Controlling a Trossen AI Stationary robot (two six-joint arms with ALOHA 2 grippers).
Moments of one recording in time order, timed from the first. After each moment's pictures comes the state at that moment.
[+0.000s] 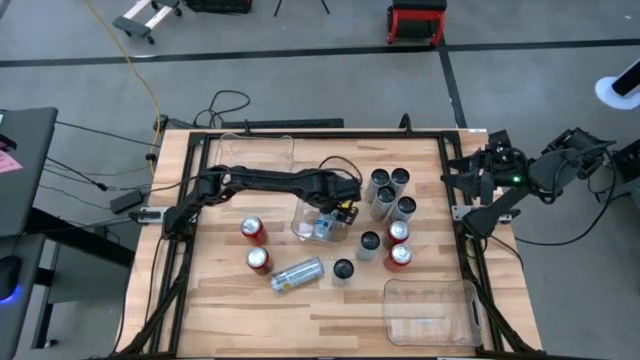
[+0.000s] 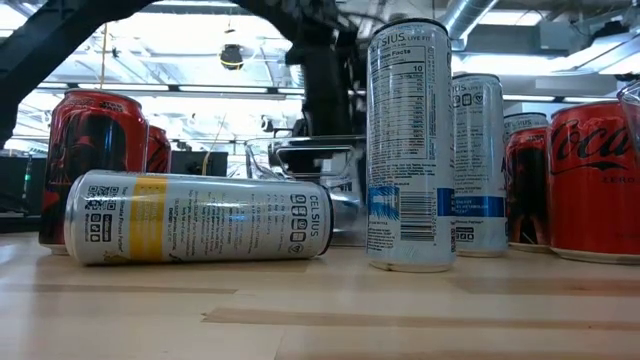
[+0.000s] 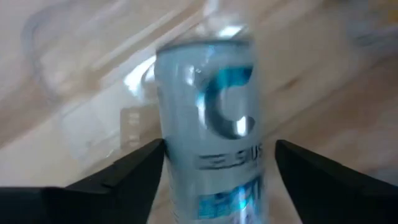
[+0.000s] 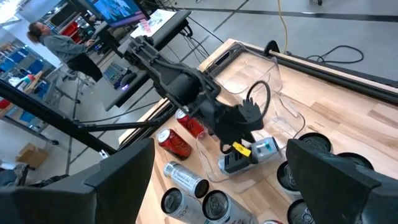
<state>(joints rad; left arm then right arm) 0.10 2.21 1.86 -0.92 -0.15 -0.90 0.63 0.82 1.50 -1.22 0.81 1.02</state>
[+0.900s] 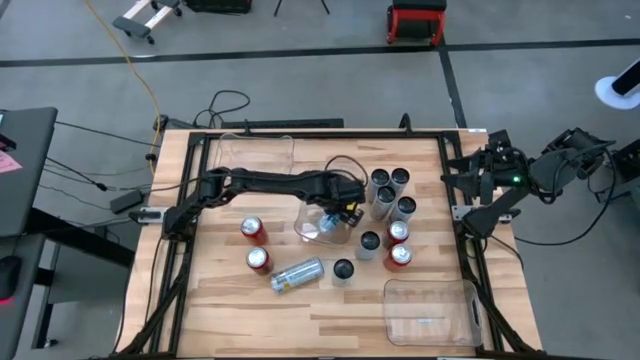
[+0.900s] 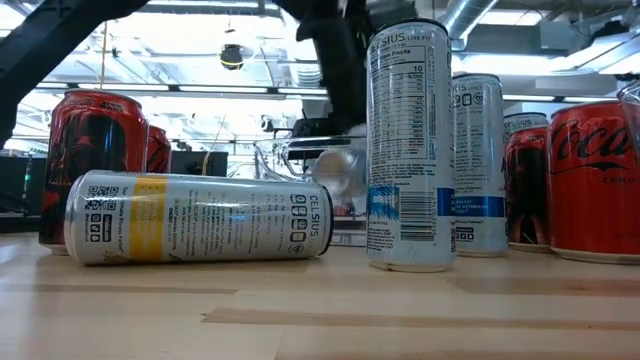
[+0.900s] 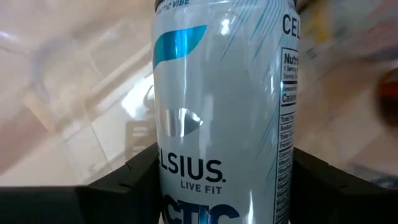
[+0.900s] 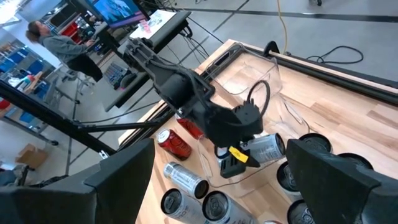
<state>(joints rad) 0.08 2.22 1.95 -0.90 -0.20 -0.82 0.63 0.82 1.50 -1.21 0.82 1.01</state>
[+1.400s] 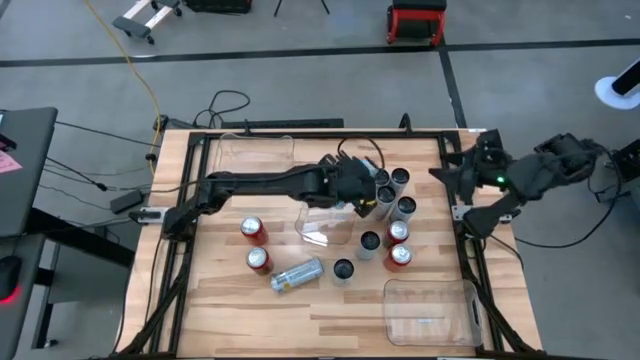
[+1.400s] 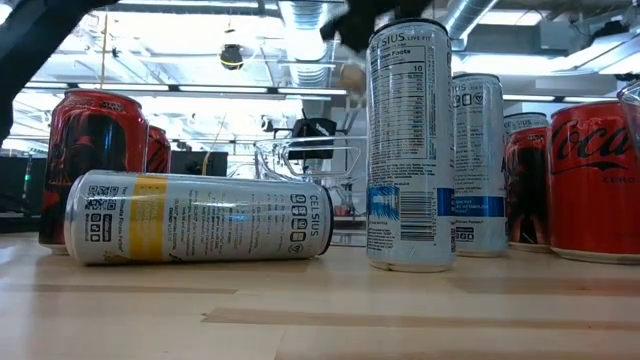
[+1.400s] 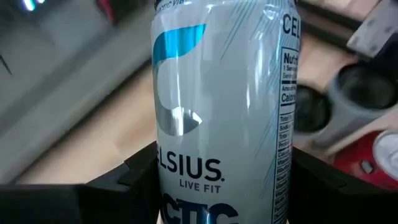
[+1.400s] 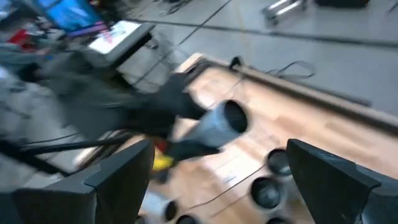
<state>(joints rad) -0.03 2.20 2.36 -1.02 -0.65 -0.48 0.46 0.89 1.50 -1.21 0.83 0.95</state>
